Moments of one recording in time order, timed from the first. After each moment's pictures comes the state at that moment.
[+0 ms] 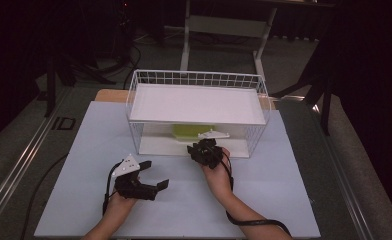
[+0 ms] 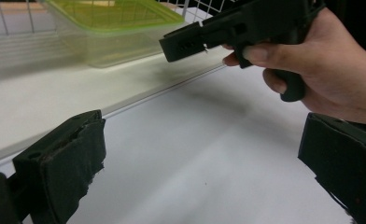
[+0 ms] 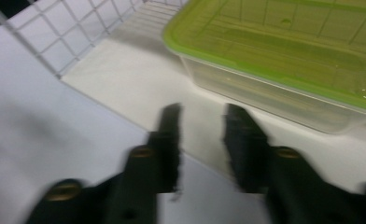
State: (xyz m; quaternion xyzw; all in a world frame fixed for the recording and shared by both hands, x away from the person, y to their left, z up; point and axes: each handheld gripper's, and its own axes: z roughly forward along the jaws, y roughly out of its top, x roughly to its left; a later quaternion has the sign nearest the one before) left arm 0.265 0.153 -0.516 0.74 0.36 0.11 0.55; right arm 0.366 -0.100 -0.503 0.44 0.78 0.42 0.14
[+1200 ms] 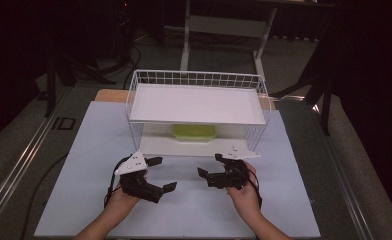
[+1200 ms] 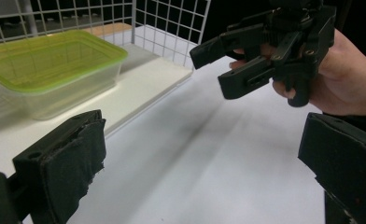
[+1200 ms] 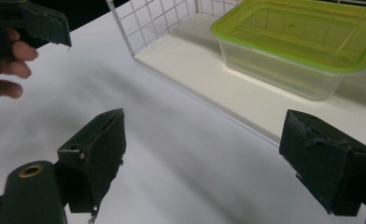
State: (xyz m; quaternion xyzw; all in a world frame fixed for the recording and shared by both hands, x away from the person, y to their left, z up) left arm 0.260 0.136 -0.480 0.77 0.27 0.09 0.57; right arm 0.301 -0.166 -0.478 0.35 0.79 0.48 0.11
